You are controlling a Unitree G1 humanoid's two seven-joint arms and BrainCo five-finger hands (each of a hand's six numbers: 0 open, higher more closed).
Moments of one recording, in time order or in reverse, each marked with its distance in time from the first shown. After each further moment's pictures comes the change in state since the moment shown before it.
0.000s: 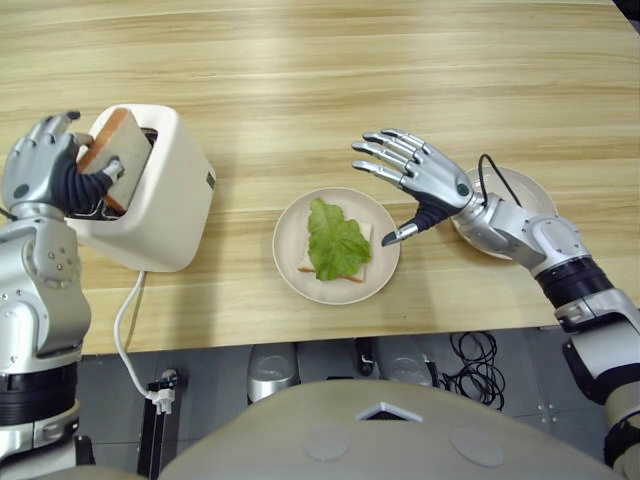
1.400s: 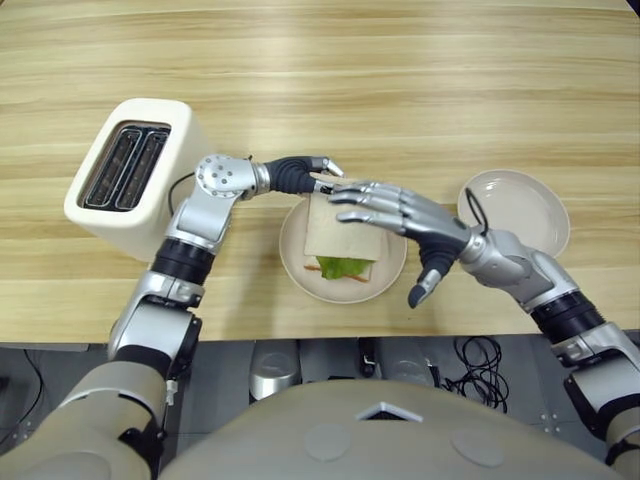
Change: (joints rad) left arm -0.675 -0.360 -0.567 0.774 -0.732 -0.344 -0.729; right arm 0.188 0.002 0.033 -0.208 0.652 -0.263 0.608
